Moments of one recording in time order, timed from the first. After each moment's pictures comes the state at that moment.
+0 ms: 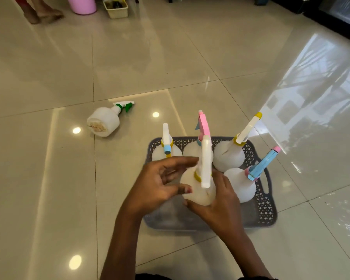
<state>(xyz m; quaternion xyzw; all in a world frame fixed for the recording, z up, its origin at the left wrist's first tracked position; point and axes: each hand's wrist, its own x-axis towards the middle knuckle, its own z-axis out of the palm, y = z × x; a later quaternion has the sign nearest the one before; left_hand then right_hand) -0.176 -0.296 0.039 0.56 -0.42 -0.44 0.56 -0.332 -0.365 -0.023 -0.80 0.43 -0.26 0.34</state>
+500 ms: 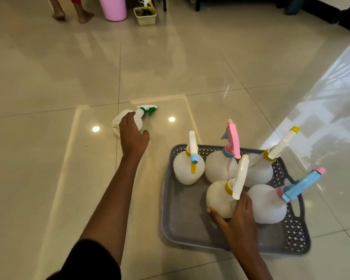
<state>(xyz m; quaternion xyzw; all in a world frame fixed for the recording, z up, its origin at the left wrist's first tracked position) -0.006 -0.364 -0.043 0.88 -0.27 0.00 0.40 -0.324 -0.365 -0.075 -0.76 0.52 -0.21 0.31</state>
